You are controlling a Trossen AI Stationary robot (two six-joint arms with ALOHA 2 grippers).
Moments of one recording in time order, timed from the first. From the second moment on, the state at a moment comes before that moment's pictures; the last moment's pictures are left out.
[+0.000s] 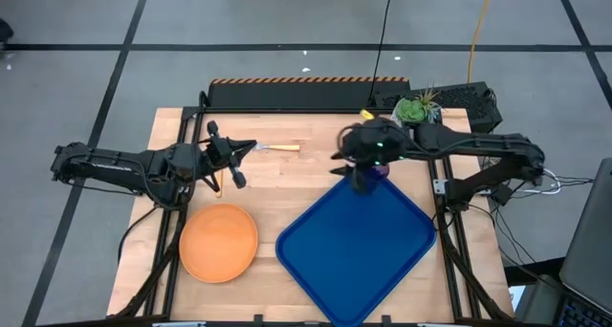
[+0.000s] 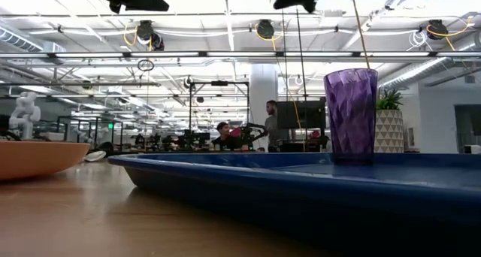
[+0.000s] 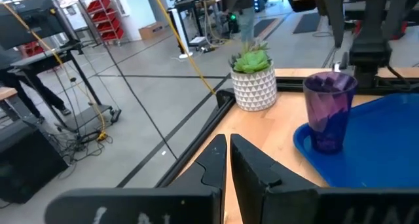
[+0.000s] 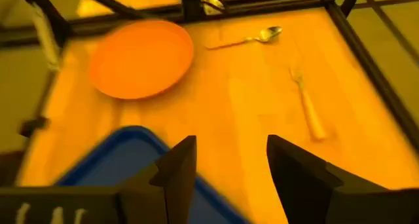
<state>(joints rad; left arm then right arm) -0.07 0.83 0.71 -0.06 -0.62 0.13 -0.10 1.38 1.38 -0.67 -0.05 0.07</state>
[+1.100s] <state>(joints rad) 0.24 1.10 0.71 -0.43 -0.57 -0.10 -0.13 1.83 1.82 -1.04 0.02 -0.25</state>
